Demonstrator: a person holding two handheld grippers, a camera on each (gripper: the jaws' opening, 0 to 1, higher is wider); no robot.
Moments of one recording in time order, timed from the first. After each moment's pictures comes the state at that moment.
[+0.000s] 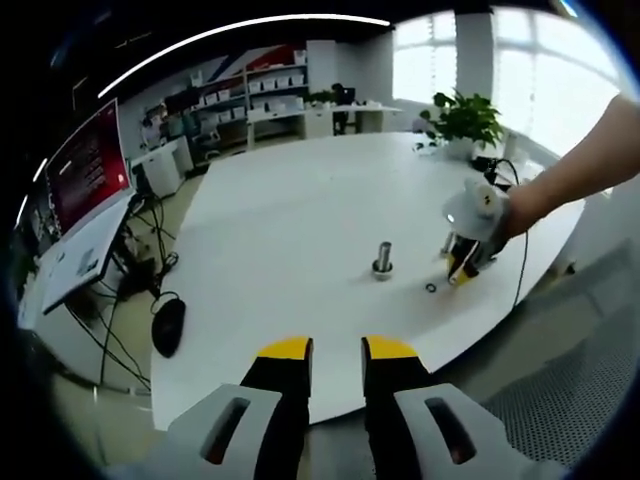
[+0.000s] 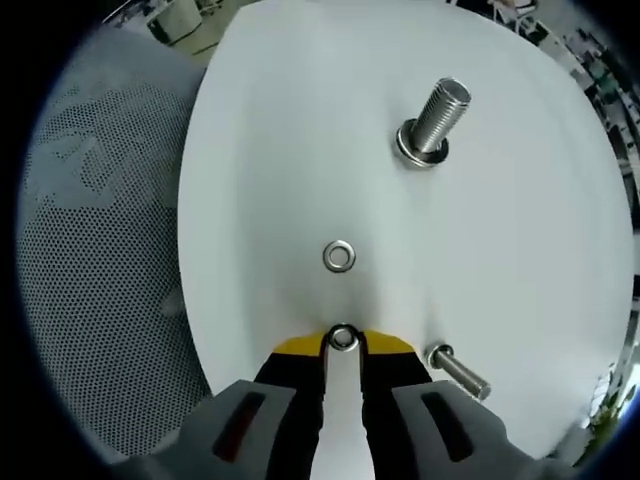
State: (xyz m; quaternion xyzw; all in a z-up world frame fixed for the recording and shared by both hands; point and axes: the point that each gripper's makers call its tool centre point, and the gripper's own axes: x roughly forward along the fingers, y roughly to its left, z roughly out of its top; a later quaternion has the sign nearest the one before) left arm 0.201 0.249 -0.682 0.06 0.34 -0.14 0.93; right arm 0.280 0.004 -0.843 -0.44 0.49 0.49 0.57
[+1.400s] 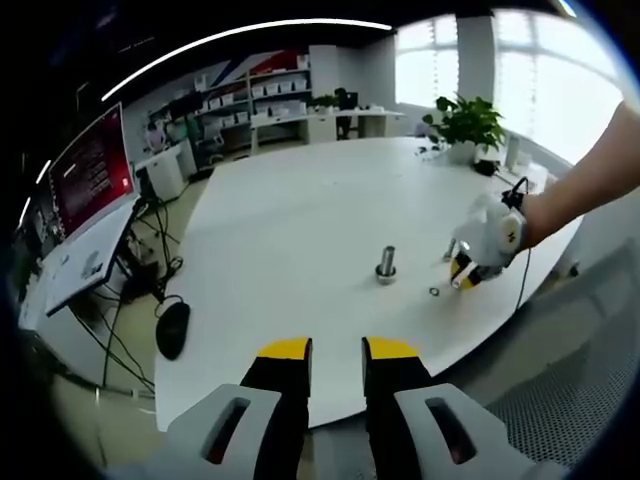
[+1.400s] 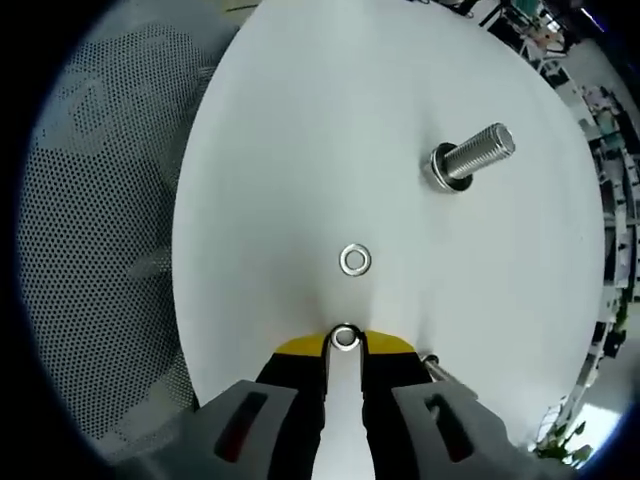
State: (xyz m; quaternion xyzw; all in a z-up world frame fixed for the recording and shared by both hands) left arm 0.201 0.250 -0.680 0.07 0.34 -0.14 0.93; right arm 0.279 0.009 -0.840 -0.54 0.42 0.48 0.55
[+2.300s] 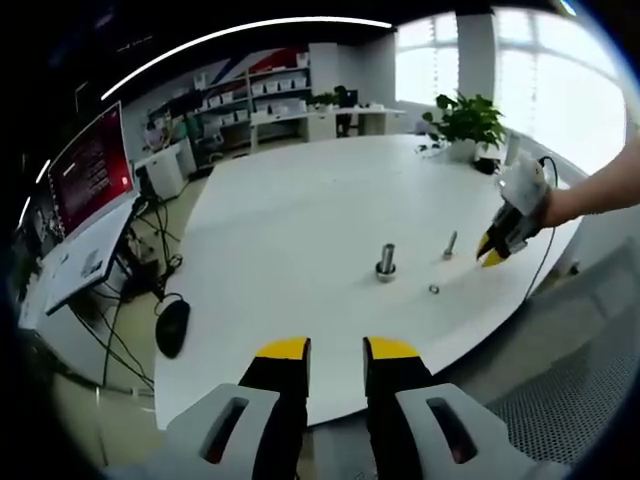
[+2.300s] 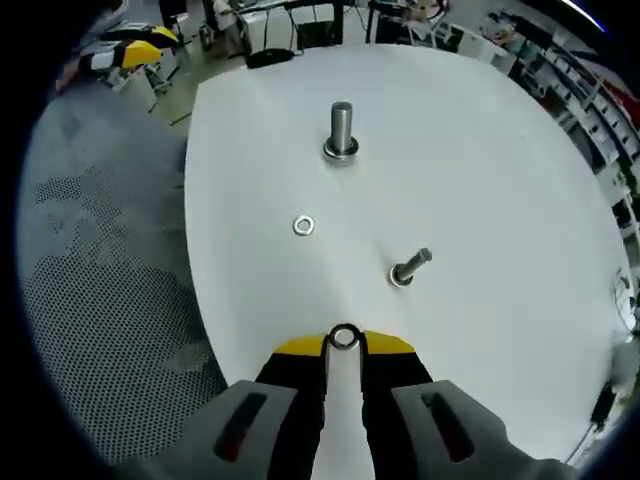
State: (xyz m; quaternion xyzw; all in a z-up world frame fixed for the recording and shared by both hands) left arm 0.200 0.250 -0.681 0.07 0.34 -0.13 0.93; right arm 0.284 -0.047 -0.799 -0.30 0.45 0.44 0.71
